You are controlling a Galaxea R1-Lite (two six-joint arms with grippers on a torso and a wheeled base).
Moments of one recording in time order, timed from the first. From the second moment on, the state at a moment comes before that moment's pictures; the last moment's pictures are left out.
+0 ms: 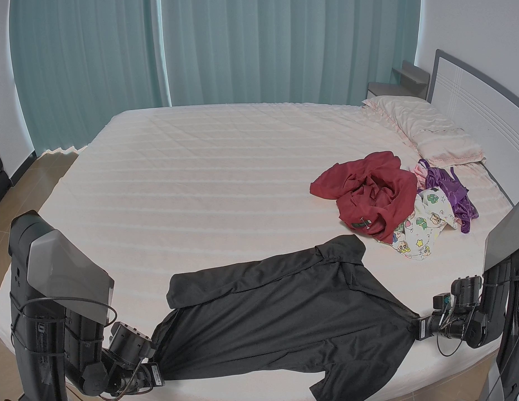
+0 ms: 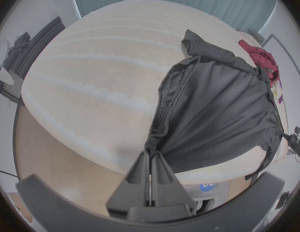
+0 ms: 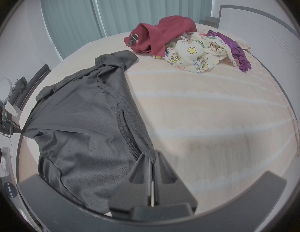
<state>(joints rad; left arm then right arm) -0.41 2.33 -0.02 -1.13 0.20 -0.66 -0.08 2.40 -0.13 -1.42 0.14 -0.12</state>
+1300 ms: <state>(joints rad) -0.18 2.02 -0.02 -1.17 -0.19 -0.70 0.35 2.46 -0.95 -0.83 -0.18 0.14</state>
